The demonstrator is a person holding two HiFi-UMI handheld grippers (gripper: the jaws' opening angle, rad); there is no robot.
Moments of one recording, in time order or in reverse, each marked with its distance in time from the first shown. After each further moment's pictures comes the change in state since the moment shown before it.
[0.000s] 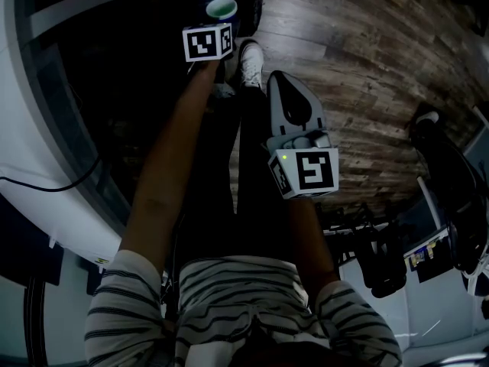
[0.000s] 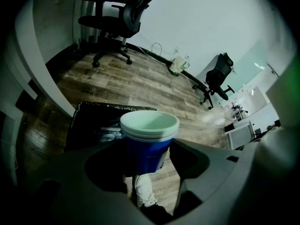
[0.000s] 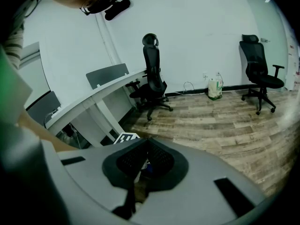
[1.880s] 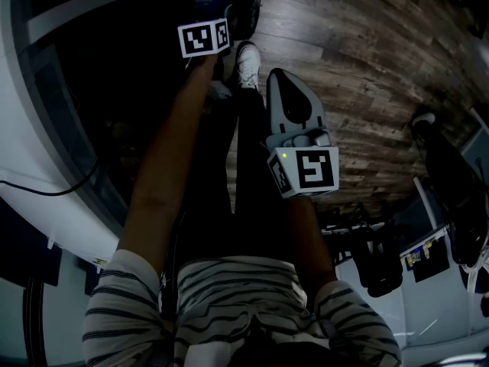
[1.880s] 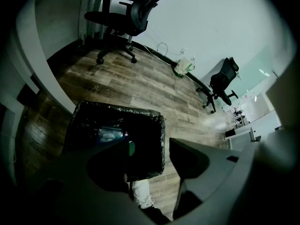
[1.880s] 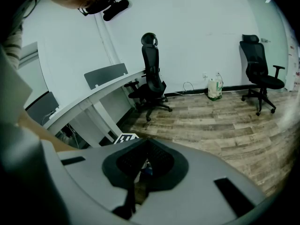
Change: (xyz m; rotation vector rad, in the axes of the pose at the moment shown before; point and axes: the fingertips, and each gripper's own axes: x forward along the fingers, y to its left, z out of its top) left arm 0.004 0.010 0.006 -0.069 0.001 0.008; right arm 0.006 -0.001 0.006 -0.004 -0.001 -0.007
